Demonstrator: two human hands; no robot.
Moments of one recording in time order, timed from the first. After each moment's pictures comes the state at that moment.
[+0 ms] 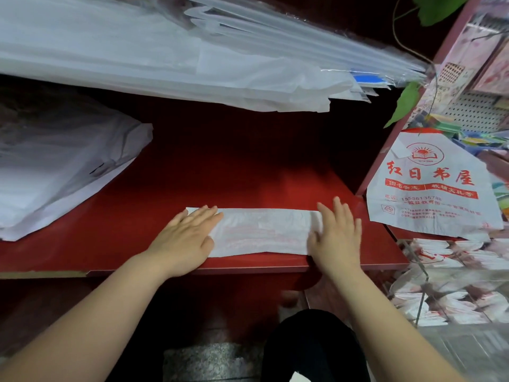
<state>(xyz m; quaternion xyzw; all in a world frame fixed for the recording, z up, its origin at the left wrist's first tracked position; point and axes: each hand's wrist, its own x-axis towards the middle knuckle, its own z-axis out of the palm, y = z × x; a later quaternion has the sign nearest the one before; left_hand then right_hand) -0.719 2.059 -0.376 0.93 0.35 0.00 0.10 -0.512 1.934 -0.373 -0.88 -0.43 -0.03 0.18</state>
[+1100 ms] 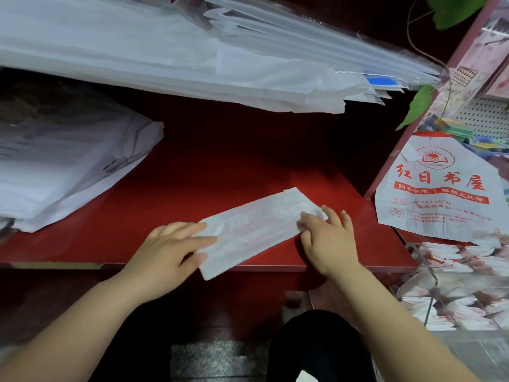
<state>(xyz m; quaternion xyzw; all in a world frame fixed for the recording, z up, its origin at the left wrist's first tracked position) -0.765 2.043 -0.380 0.93 0.34 0.08 0.10 -0.517 1.943 -0.374 -0.82 -0.56 -0.07 0.09</state>
